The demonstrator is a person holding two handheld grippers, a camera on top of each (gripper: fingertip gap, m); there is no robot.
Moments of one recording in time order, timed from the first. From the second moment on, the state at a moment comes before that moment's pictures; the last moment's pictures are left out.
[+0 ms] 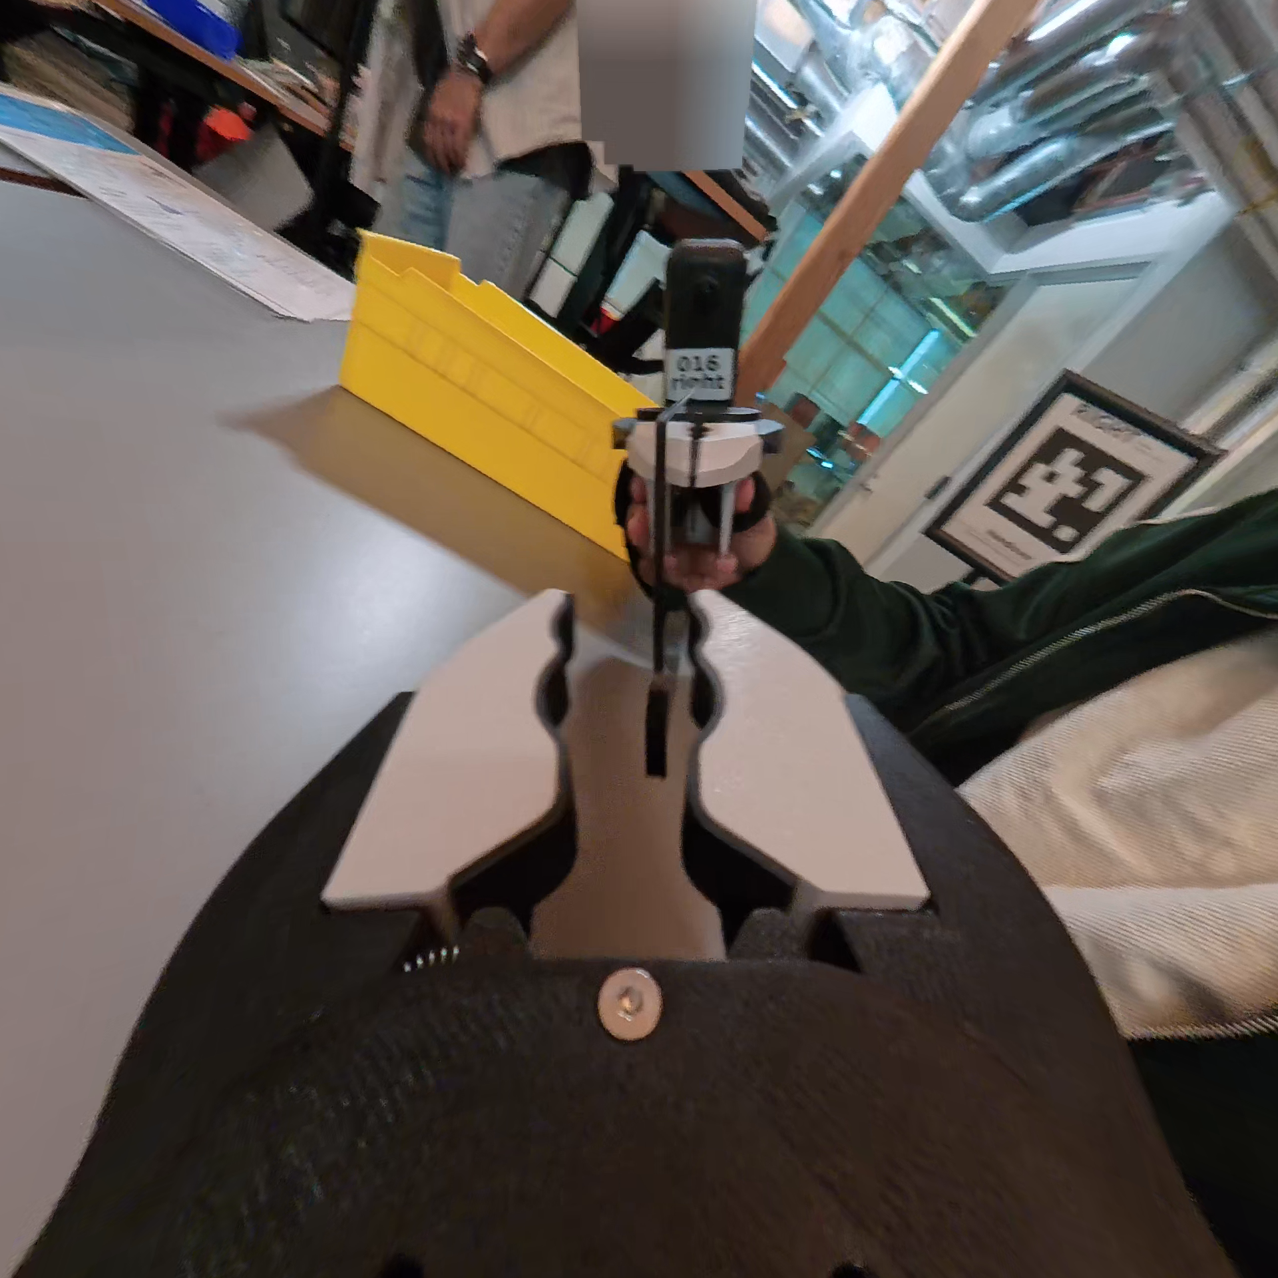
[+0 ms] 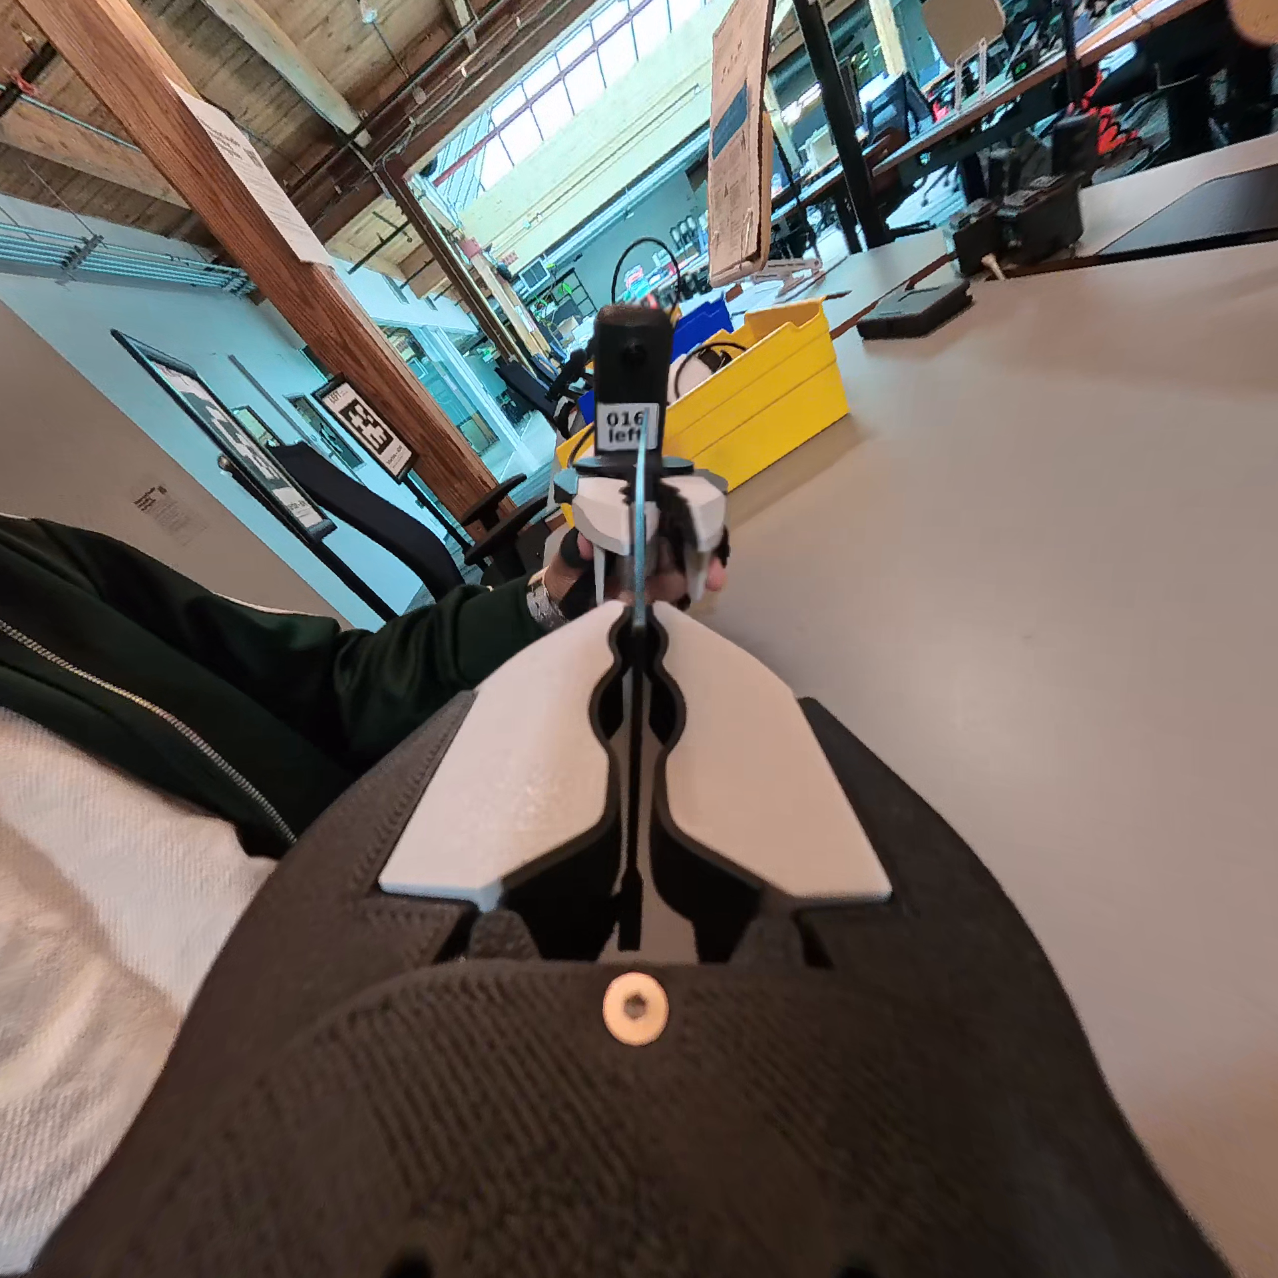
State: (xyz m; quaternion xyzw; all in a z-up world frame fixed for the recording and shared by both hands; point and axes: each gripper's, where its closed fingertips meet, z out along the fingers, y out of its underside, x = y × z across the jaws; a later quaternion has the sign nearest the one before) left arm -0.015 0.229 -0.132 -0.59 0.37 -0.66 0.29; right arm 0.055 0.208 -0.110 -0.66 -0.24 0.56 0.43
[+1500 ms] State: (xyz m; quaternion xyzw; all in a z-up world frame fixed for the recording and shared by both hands) left arm 0.005 0.251 -0.199 -0.52 0.67 0.05 0.52; right arm 0.040 0.207 -0.148 -0.76 -0.28 0.43 0.39
